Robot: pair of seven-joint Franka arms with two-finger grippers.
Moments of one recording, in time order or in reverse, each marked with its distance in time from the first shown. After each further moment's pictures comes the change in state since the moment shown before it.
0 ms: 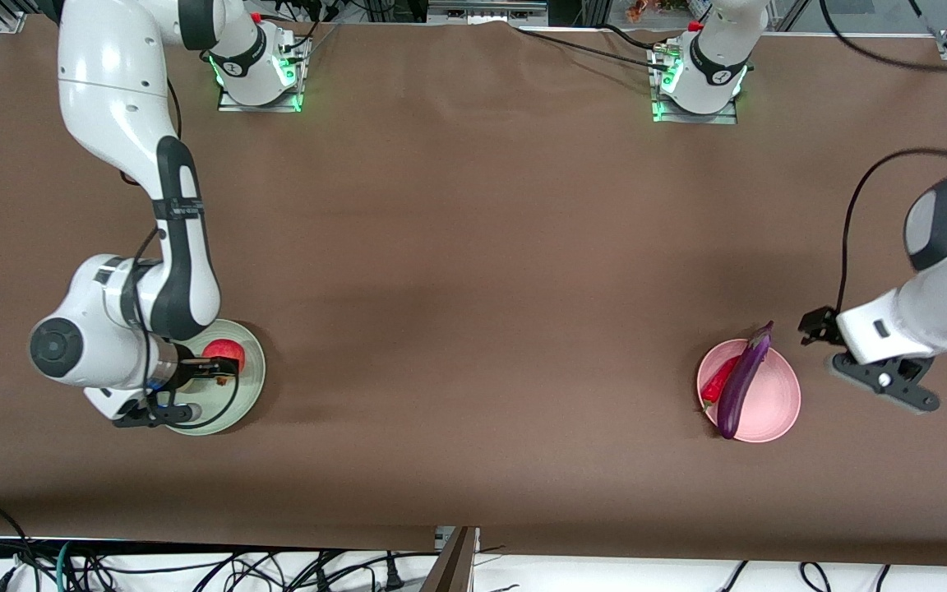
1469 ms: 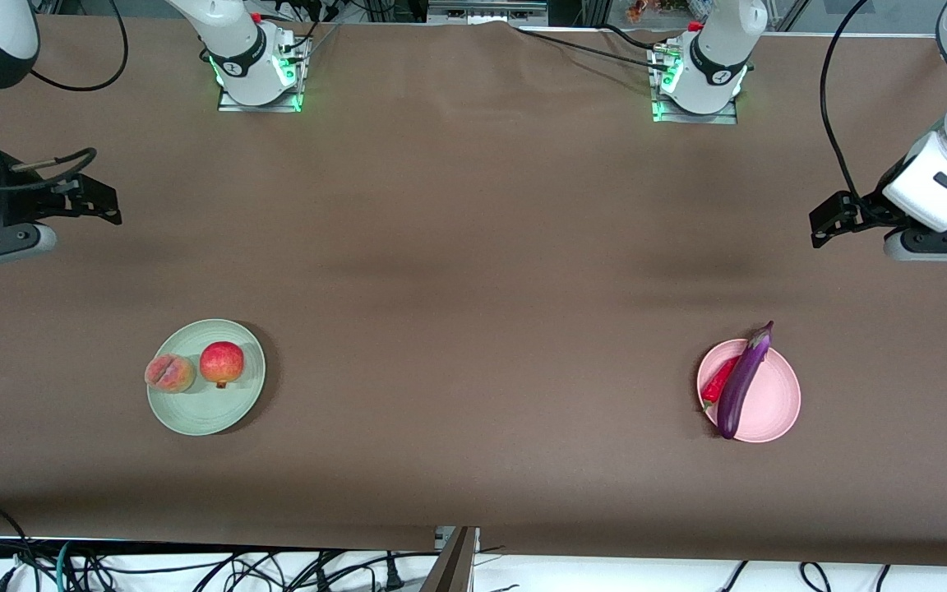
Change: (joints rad) left arm -0.597 -0.546 0.725 -0.309 -0.429 -0.009 -0.308; right arm -0.374 -0.684 0.475 -0.168 -0.430 -0.462 0.001
